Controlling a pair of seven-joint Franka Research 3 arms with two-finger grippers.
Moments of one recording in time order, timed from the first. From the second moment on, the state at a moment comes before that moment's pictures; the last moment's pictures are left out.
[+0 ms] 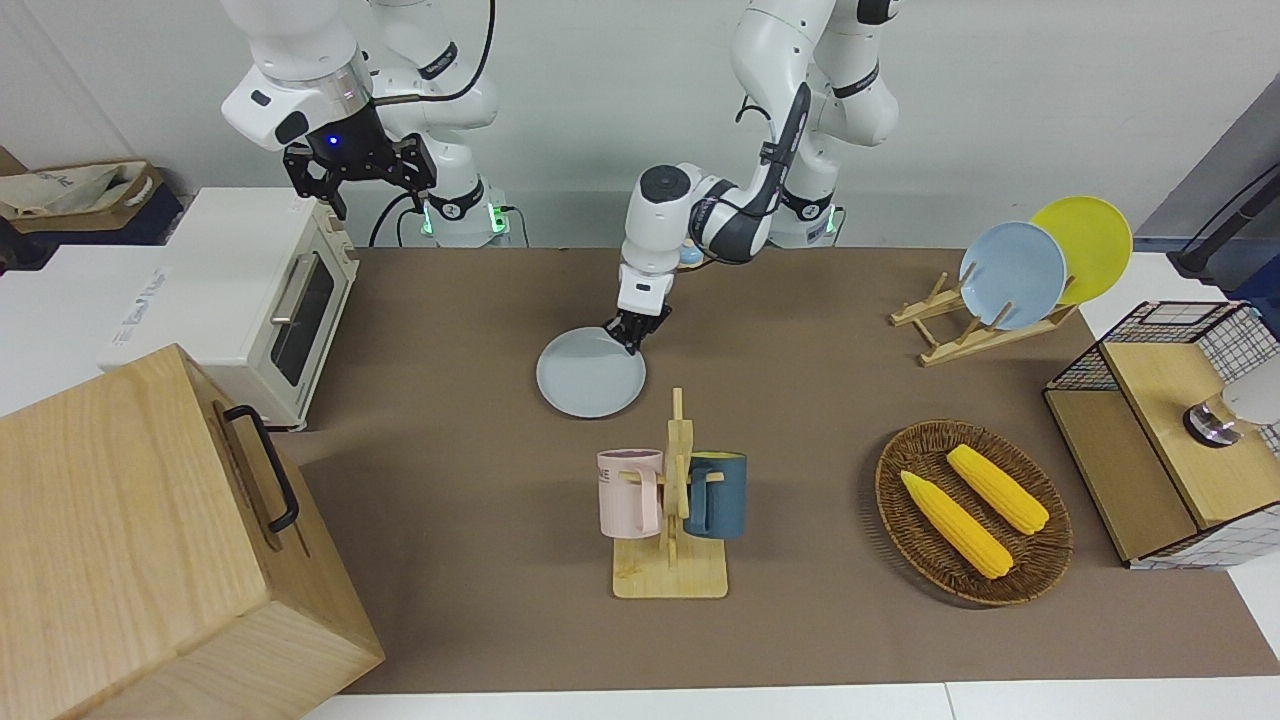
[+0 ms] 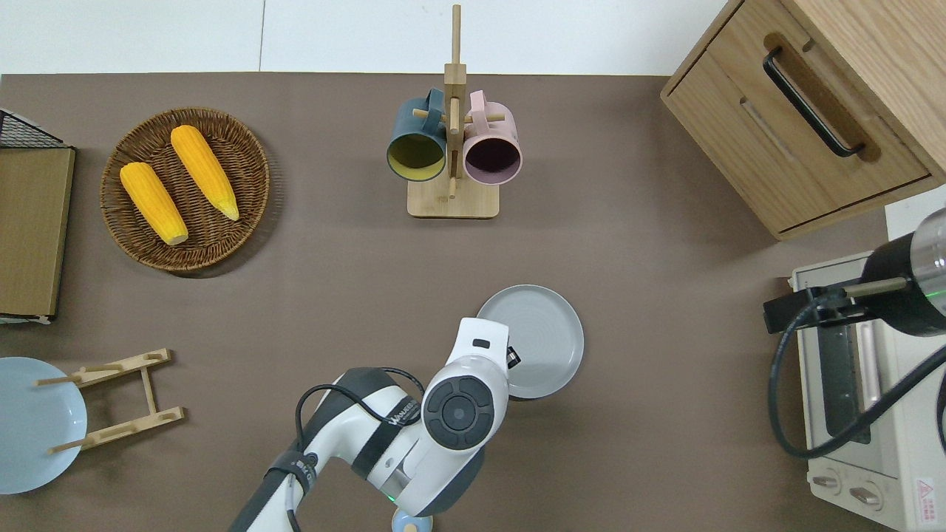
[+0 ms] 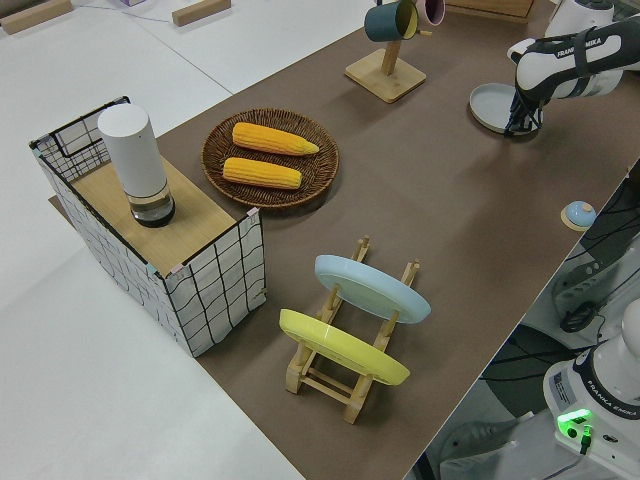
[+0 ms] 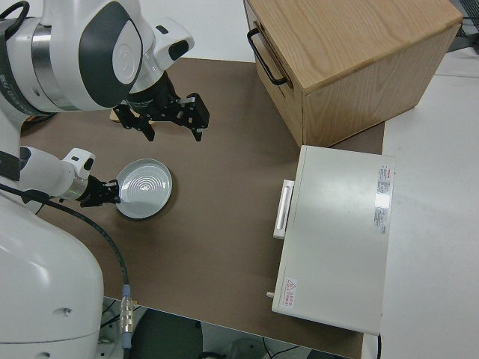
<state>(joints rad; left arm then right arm) -0.69 0.23 -0.09 -2.17 -0.05 2.54 -1.29 -0.03 -0.02 0.14 -1.48 0.00 1.33 0.02</state>
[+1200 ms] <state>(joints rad) -0.71 0.29 -0.07 -1.98 0.06 2.35 -1.26 -0.03 -0.02 0.14 -1.48 0.00 1.33 0.02</state>
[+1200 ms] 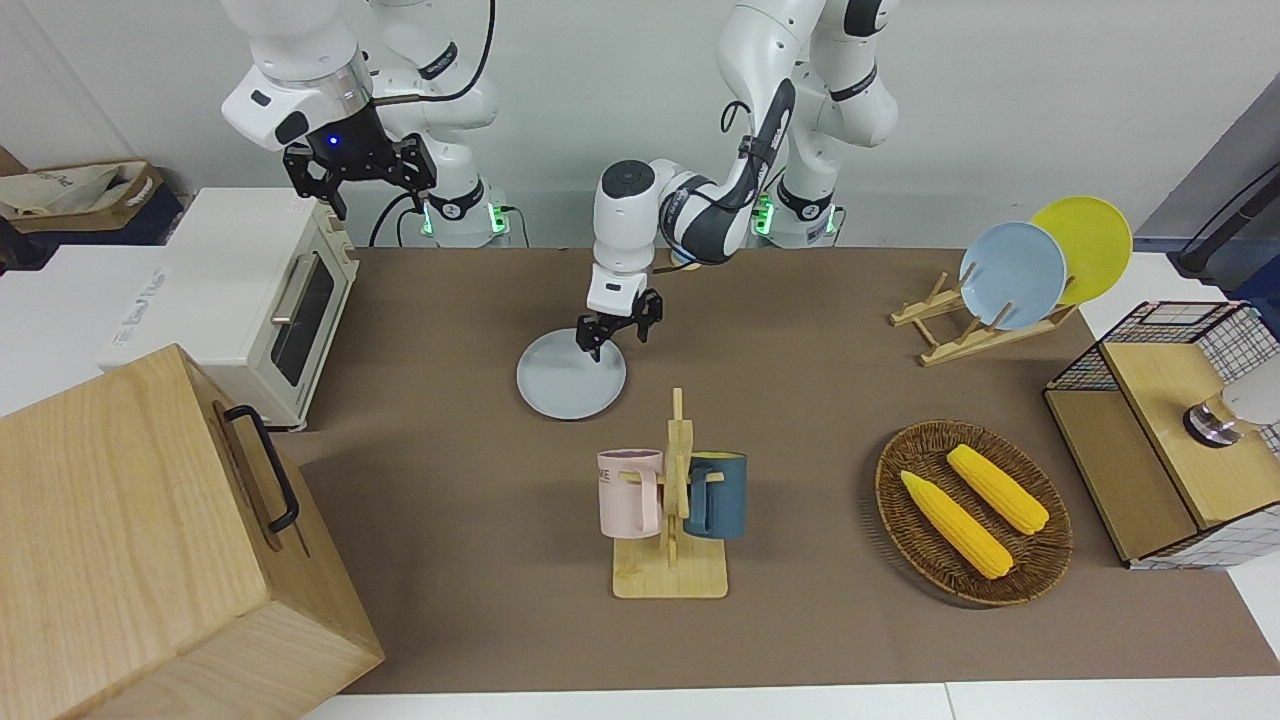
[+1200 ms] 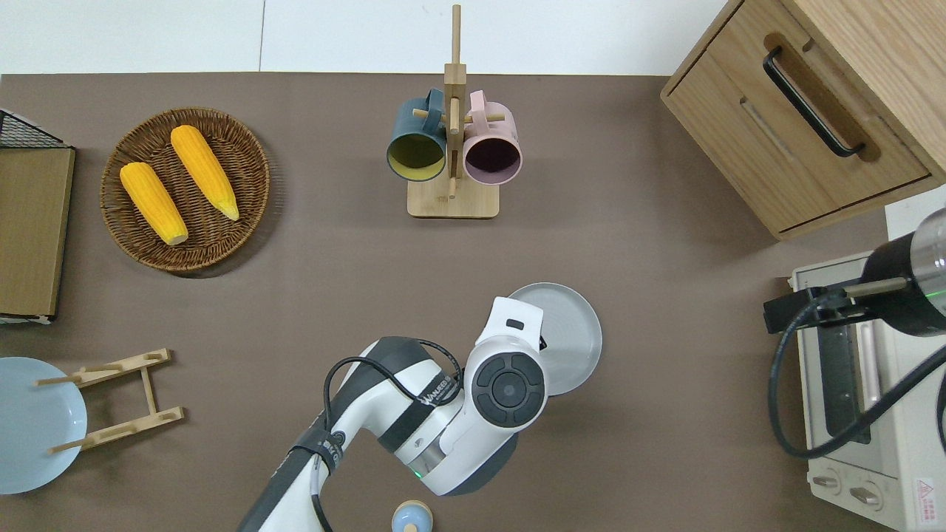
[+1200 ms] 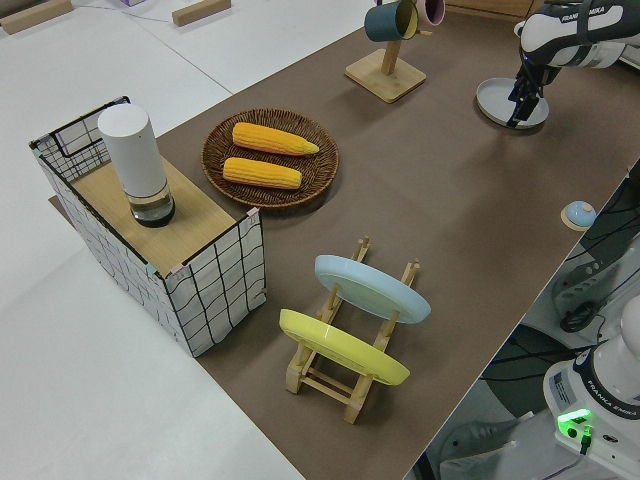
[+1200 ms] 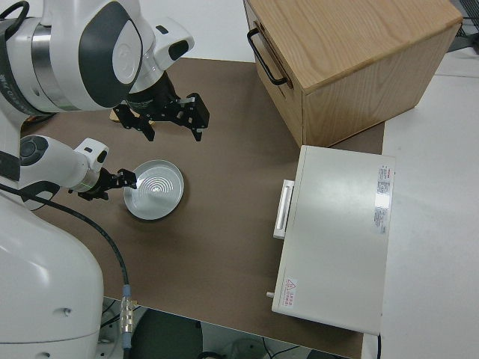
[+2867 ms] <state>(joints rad) -0.10 0.00 -0.06 -1.69 0.00 1.67 -0.27 -0.03 -0.02 0.14 -1.48 0.00 1.33 0.02</state>
